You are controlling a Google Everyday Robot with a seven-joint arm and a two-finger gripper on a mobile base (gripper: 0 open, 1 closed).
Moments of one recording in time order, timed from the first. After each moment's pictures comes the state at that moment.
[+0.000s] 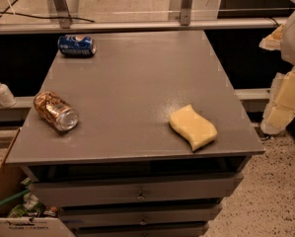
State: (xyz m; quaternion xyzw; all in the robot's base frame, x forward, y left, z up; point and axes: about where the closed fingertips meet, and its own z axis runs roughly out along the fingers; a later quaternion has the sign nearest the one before) arm 0.438 -0.217 0.976 -0.60 0.78 -0.03 0.16
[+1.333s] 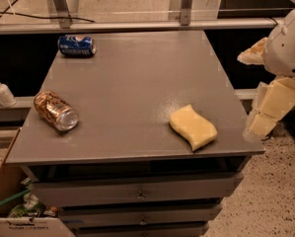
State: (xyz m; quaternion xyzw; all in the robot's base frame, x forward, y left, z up) arm 0.432 -0.183 0.956 -0.62 0.76 0.06 0.18
